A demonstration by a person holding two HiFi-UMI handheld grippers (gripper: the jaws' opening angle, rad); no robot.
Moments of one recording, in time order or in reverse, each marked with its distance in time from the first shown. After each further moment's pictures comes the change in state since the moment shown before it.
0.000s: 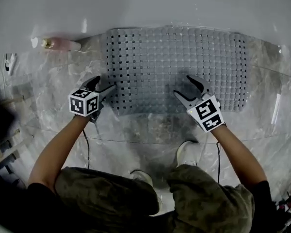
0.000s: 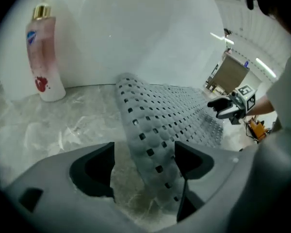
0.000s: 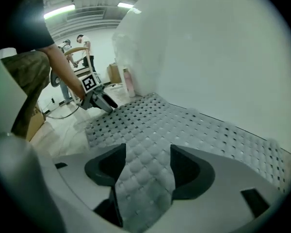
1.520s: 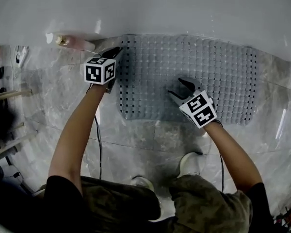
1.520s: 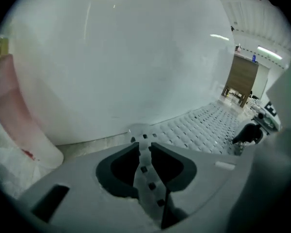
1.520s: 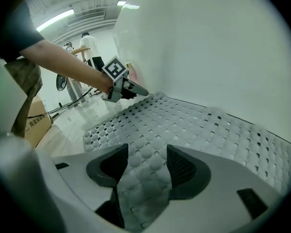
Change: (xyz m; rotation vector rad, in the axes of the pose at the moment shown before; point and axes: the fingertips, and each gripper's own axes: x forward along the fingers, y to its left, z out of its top) left arm 0.040 0.054 0.130 0.060 -0.188 0.159; right arm 0.066 0.020 0.024 -0.009 0.033 0.112
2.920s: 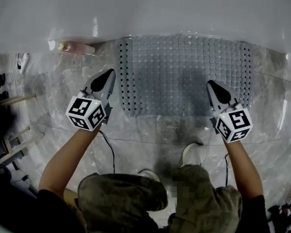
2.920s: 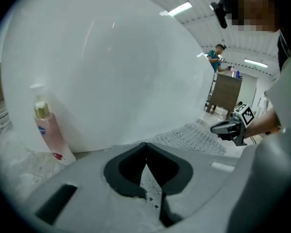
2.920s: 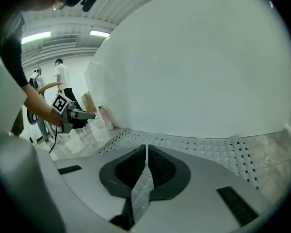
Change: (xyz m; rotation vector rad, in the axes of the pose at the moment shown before) left arm -0.143 -0.077 0.046 -0.002 -0.214 -0.078; right arm -0.163 -0.060 0.029 0.296 -0.288 -0.314
